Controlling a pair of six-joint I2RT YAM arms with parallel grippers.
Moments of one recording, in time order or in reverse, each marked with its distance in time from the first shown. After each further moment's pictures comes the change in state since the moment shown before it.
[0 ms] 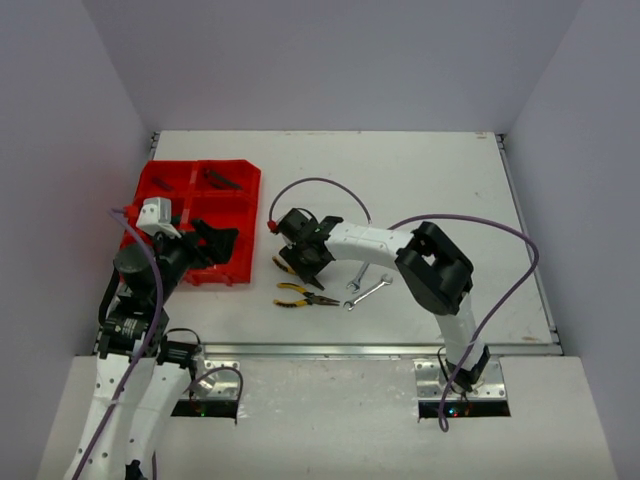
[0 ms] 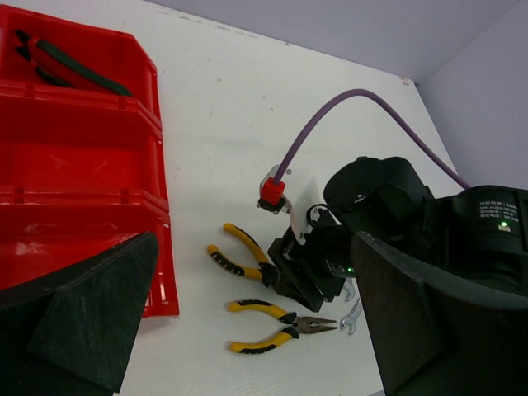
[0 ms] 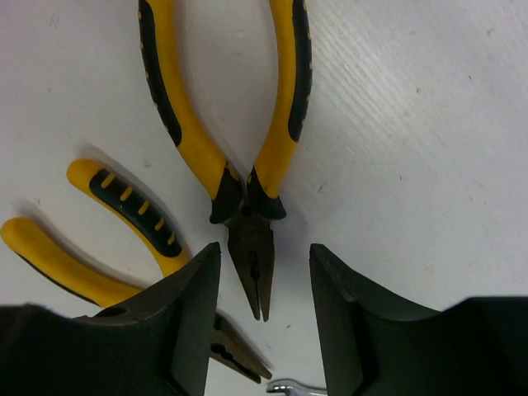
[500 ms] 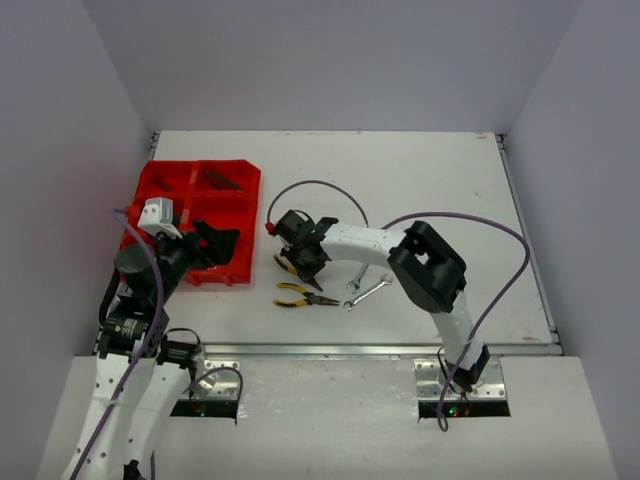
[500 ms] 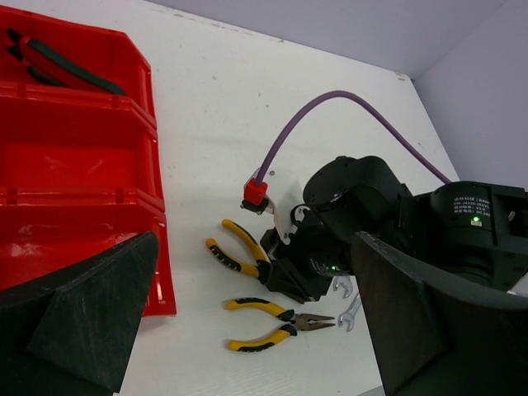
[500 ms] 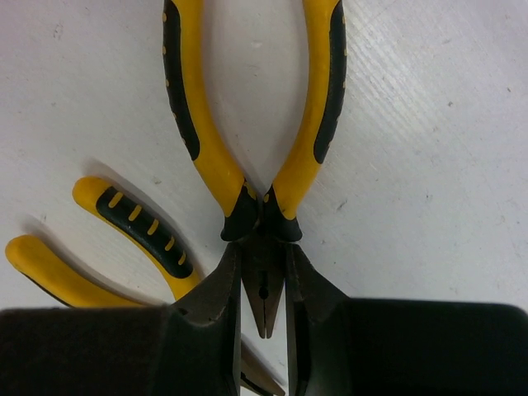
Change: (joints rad) left arm -0.013 0.000 0.000 0.000 0.000 0.001; right arm 0.000 0.031 0.012 0.005 -0.017 0.023
